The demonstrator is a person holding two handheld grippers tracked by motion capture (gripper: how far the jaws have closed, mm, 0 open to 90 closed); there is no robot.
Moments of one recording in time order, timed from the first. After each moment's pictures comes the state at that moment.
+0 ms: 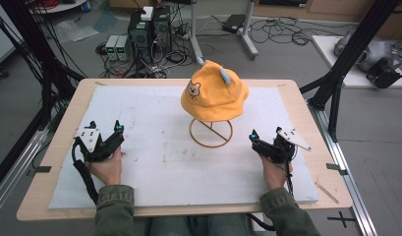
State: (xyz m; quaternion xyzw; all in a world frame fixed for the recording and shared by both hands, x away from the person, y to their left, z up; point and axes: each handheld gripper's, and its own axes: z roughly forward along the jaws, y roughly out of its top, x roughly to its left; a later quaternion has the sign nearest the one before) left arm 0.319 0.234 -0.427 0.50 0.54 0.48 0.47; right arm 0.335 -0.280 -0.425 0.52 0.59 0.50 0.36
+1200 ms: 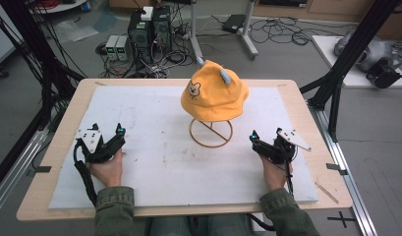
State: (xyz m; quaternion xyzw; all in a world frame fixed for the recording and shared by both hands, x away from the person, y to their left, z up) left arm 0.321 0.235 -0.435 0.51 0.54 0.47 0.47; right arm 0.334 -0.281 -0.426 0.52 0.59 0.50 0.36
